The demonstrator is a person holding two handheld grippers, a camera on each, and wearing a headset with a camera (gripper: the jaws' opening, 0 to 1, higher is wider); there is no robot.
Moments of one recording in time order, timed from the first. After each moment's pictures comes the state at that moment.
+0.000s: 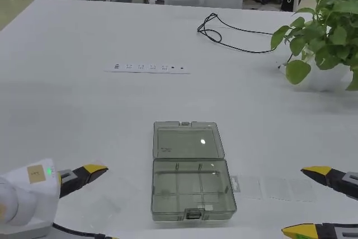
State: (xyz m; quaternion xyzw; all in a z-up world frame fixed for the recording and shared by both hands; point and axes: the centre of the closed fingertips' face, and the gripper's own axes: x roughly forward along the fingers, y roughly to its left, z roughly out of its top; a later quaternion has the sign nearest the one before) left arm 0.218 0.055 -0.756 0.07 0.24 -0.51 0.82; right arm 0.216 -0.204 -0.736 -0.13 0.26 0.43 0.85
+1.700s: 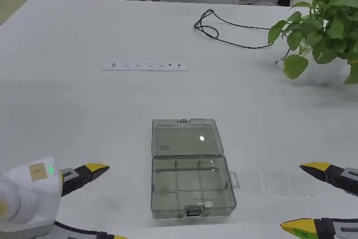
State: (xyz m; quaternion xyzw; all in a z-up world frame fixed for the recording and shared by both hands) left arm 0.220 0.052 -0.757 0.07 0.25 -0.52 0.82; right arm 0.215 -0.202 -0.737 -0.12 0.26 0.42 0.86
